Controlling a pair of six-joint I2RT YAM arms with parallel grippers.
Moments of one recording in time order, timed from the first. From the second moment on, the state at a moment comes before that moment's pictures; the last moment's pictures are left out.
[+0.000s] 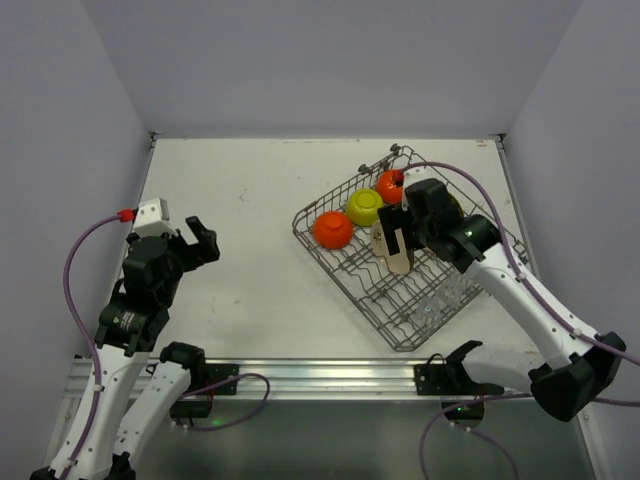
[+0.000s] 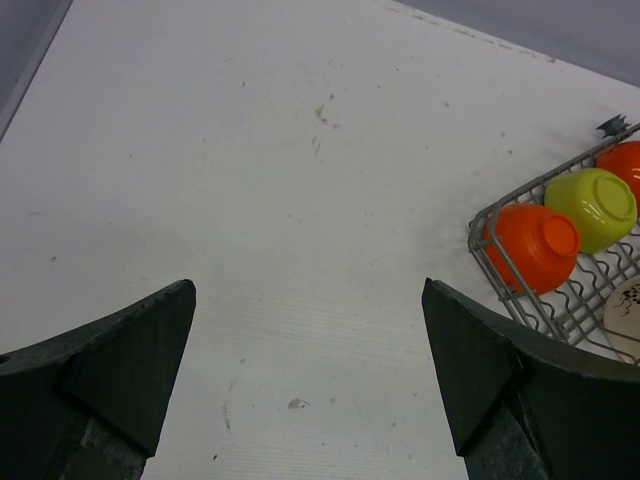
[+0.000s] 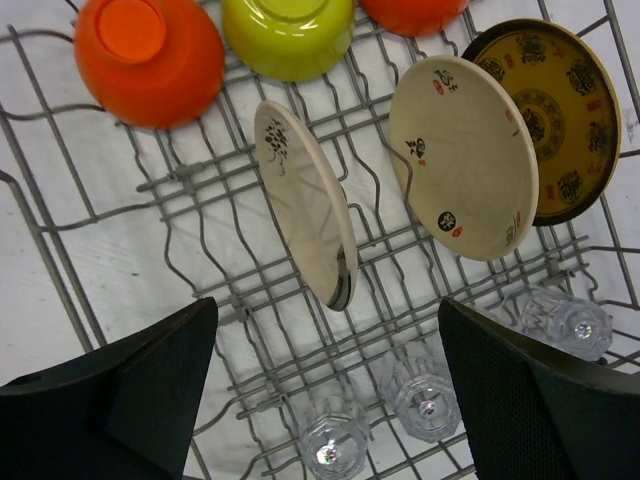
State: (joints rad) left arm -0.24 0.55 0.80 -0.61 -0.27 -0.39; right arm 0.54 1.12 1.19 -0.84 0.25 0.14
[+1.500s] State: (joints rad) left arm -0.28 0.56 0.79 -0.59 -0.24 -0.39; right arm 0.63 1.49 1.14 -0.71 0.57 -0.04
